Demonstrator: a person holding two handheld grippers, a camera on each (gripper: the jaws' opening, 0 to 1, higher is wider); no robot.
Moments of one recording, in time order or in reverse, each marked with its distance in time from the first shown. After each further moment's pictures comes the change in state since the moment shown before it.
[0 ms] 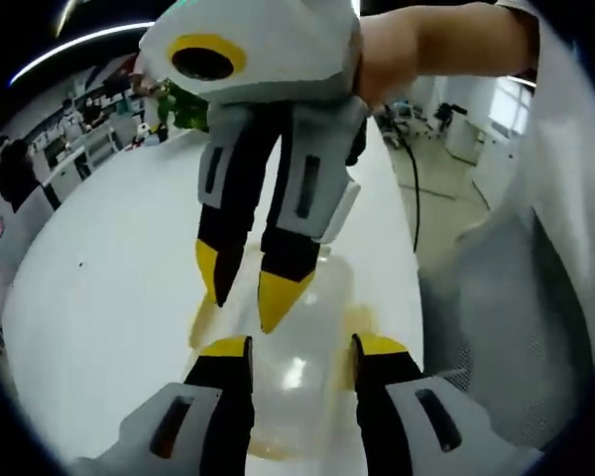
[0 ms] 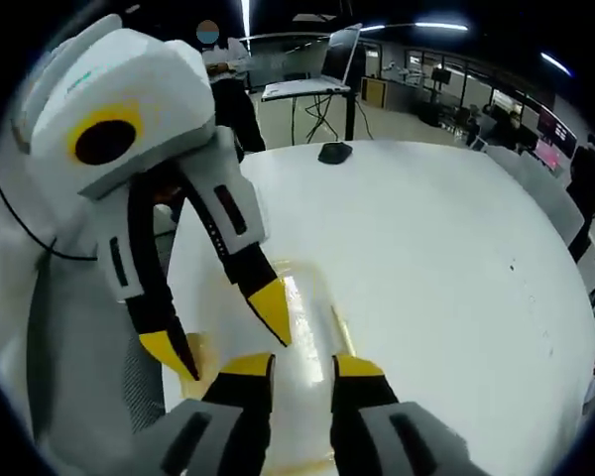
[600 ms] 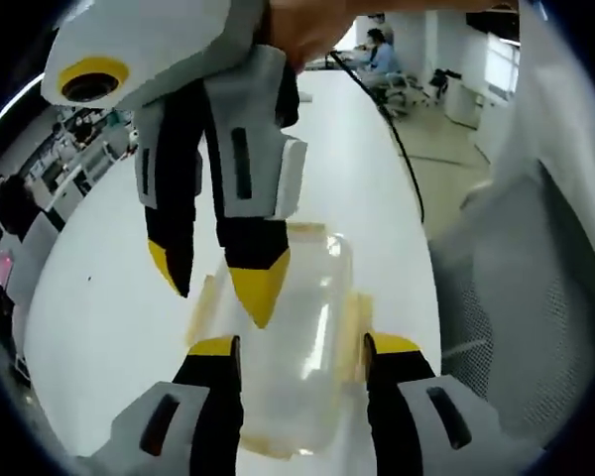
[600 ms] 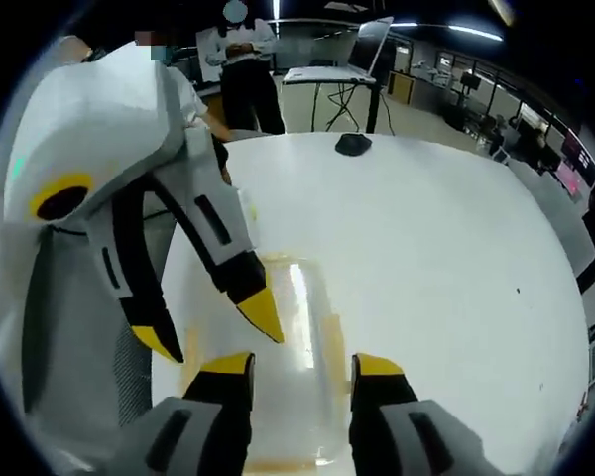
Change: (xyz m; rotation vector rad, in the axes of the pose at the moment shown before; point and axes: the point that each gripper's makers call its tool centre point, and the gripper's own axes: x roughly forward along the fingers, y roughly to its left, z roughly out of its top) left arm 0.009 -0.002 -0.011 0.101 0.060 0.046; right arm 0.006 -0.011 0.000 -0.123 0.088 0.062
